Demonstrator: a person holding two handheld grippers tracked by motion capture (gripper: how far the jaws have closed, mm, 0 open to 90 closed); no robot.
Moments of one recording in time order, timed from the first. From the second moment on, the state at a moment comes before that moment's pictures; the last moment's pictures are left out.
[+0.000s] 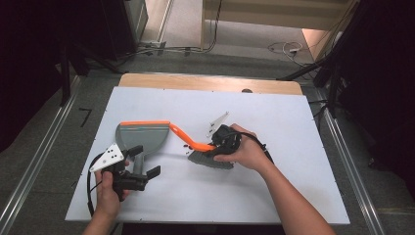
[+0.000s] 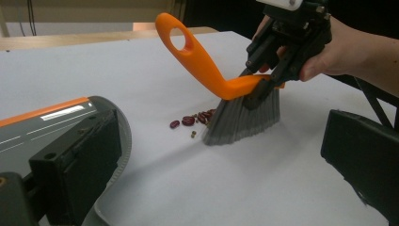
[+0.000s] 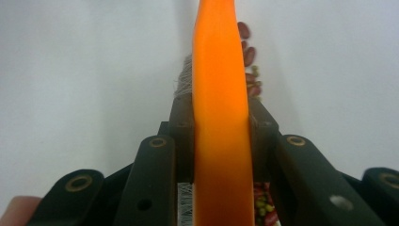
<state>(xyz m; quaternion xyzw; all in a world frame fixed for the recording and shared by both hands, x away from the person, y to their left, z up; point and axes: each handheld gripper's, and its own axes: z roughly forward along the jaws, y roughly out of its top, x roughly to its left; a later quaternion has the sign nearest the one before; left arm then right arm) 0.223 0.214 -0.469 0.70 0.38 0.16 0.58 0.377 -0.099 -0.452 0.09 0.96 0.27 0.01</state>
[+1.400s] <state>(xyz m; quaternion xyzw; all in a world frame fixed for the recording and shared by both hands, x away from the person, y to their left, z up) 0.221 0.218 -0.467 0.70 0.38 0.16 0.58 0.369 -0.050 -0.470 0.45 0.83 0.32 0.00</state>
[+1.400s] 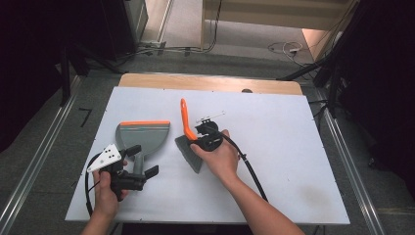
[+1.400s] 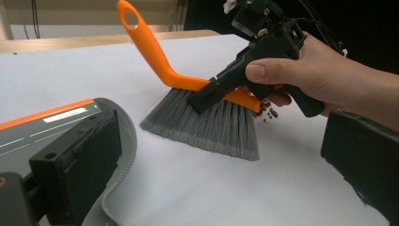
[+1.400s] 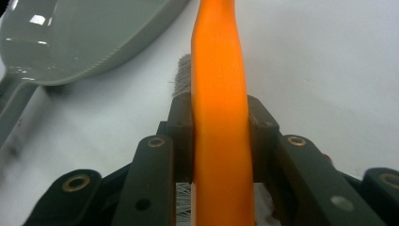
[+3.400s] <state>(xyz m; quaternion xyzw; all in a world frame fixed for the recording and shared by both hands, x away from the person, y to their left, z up) 0.220 0.217 -0.467 0.70 0.38 0.16 0.58 0.379 -0.159 -0.469 0.53 0.79 0.30 0.03</state>
